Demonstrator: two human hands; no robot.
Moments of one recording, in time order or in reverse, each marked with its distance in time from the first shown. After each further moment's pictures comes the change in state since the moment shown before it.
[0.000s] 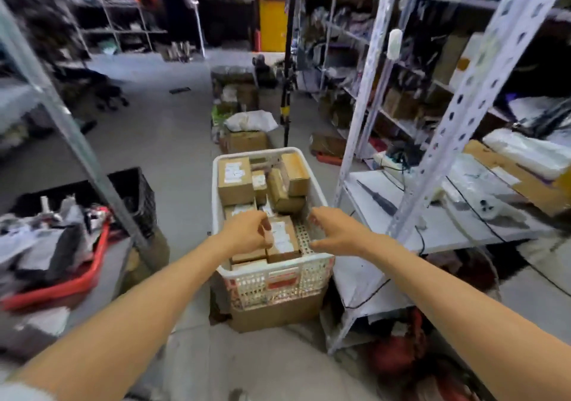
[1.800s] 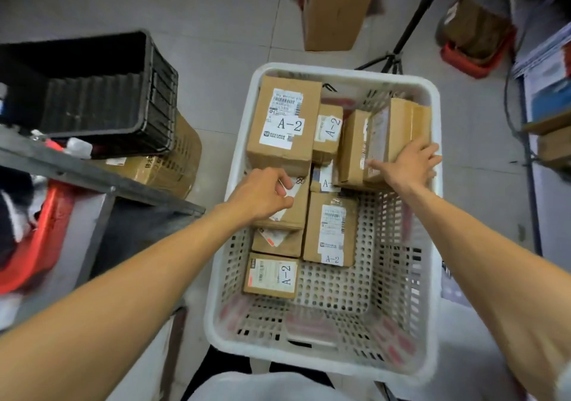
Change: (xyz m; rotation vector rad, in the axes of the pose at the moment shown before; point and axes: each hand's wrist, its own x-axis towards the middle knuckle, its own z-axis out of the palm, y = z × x) left_hand 0.342 -0.221 0.034 -0.401 -0.093 -0.498; right_hand 0.524 0.205 0.122 0.224 0.111 0.720
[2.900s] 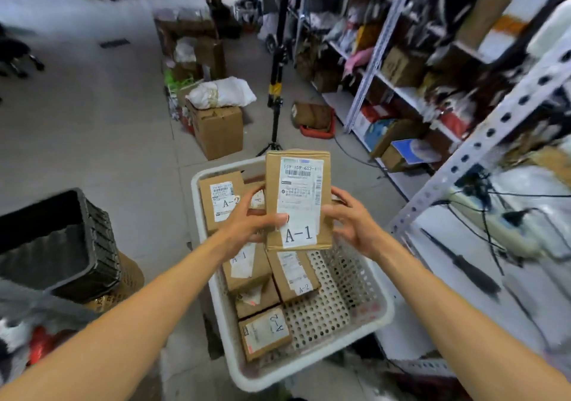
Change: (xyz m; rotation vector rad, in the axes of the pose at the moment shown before) left_hand -0.113 0.062 -0.074 -0.709 -0.352 0.309; right_hand -0.247 0.015 -0.135 1.296 -0.339 -0.079
